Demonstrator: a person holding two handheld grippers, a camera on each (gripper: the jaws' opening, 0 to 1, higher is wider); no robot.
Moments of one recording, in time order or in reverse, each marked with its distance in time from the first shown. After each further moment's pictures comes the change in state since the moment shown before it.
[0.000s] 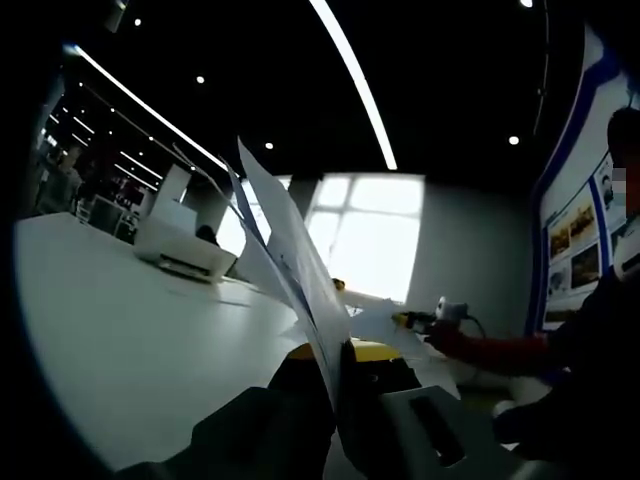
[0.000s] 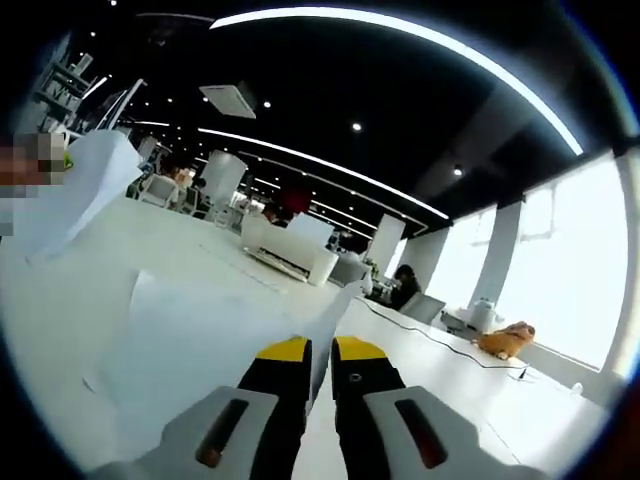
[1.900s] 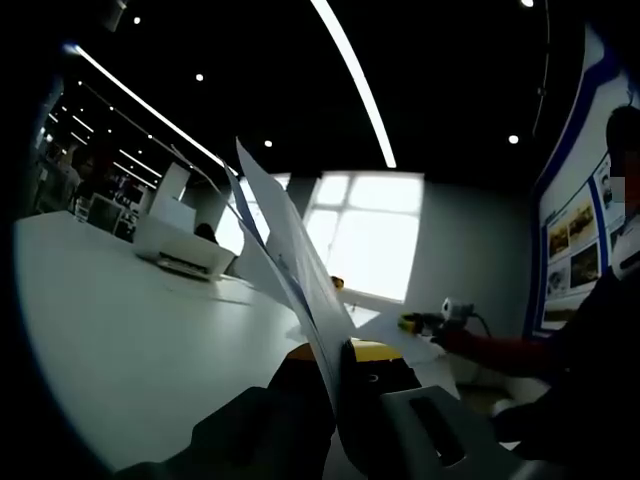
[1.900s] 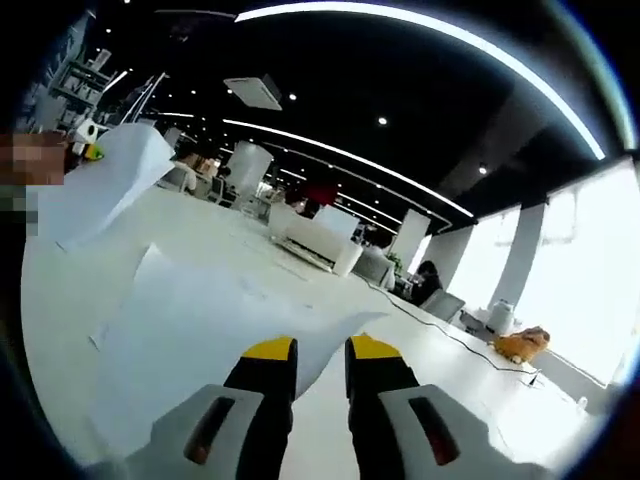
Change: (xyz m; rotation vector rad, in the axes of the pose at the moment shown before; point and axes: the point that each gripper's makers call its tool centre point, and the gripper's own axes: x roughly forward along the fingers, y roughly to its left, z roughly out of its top) left arm 0.001 -0.001 -0.001 -0.003 0.008 -0.004; right arm -0.026 0.020 -0.008 -0.025 0.034 0.112
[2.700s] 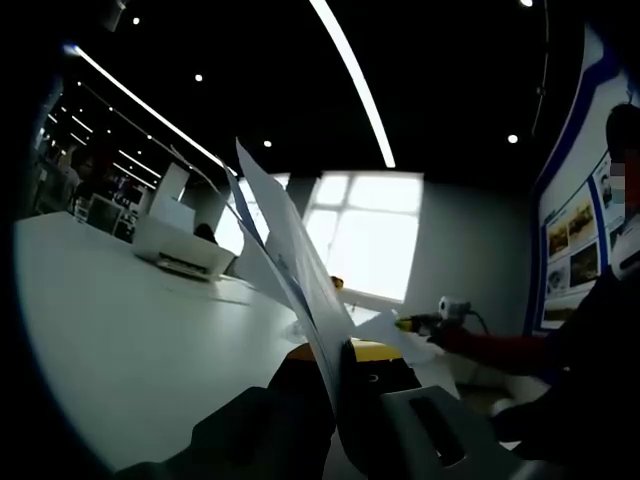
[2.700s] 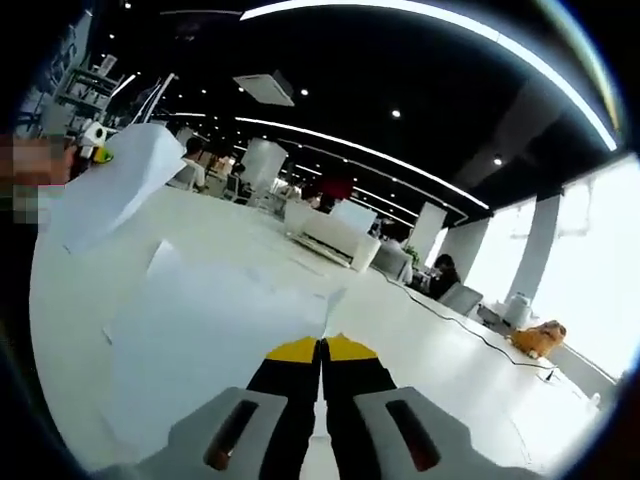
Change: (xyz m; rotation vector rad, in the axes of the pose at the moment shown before) left arm 0.000 0.001 0.000 0.003 0.000 -0.002; right arm 0.010 0.013 -0.002 0.060 0.024 0.103
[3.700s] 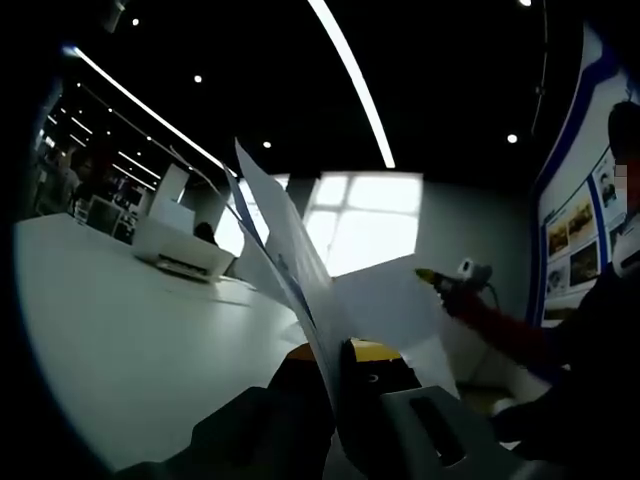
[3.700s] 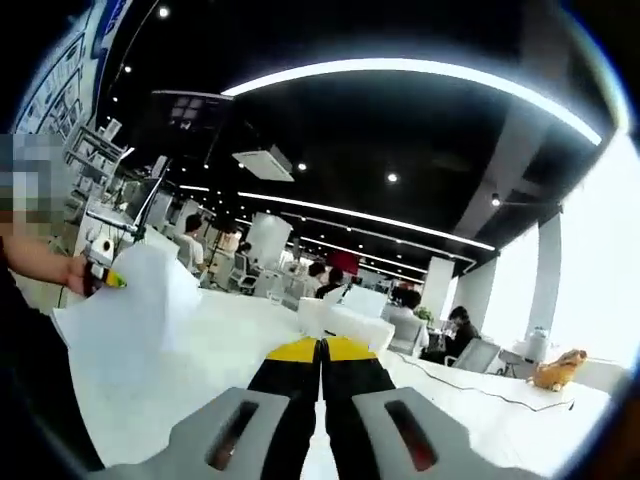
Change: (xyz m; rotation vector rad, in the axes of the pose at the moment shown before) left arm 0.000 -0.001 0.000 0.006 -0.001 0.001; right arm -0.023 0.015 0.170 0.028 -0.349 0.050
